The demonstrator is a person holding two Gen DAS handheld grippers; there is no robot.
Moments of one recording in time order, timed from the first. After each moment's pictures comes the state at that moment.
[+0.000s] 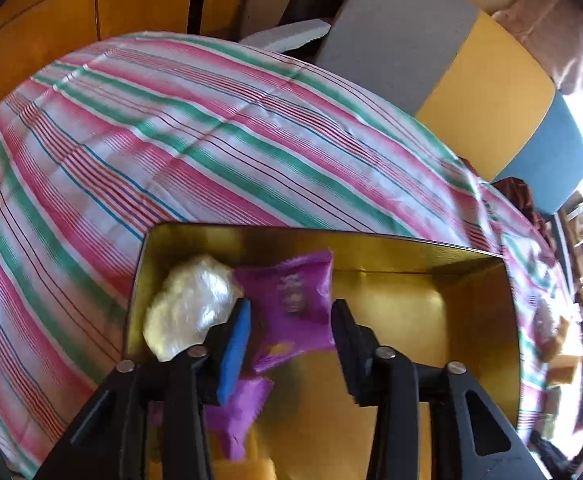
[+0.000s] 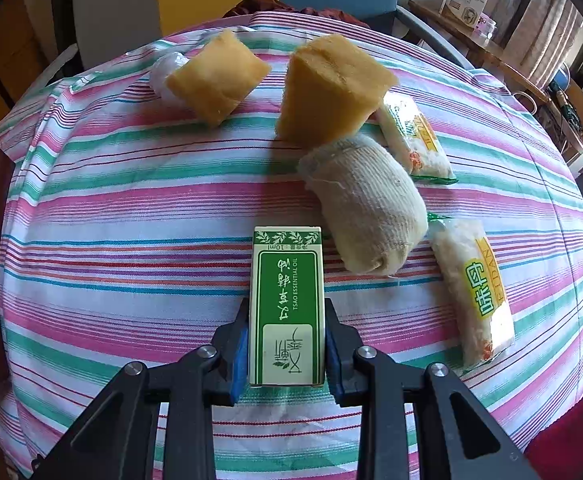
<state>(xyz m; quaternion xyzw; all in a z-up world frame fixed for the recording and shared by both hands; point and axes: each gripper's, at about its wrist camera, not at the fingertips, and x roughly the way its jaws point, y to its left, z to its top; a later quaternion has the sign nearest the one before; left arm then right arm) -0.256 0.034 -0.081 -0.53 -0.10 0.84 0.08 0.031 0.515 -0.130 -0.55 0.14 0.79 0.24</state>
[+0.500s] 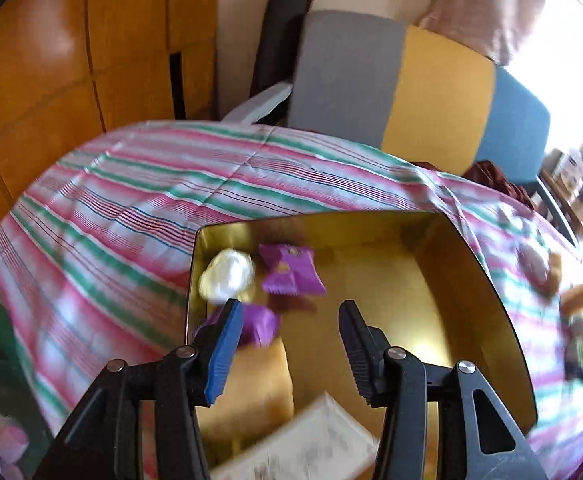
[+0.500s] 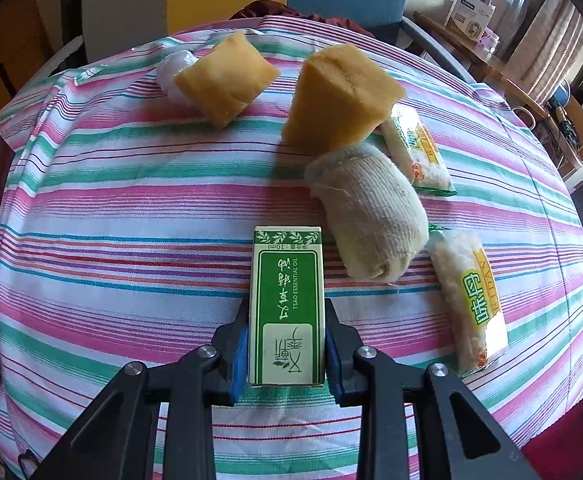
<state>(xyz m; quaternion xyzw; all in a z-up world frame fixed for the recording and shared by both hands) -0.134 0.035 -0.024 -0.41 0.01 0.91 0.11 0.025 0.494 -0.127 -0.55 0.11 0.79 0.25</state>
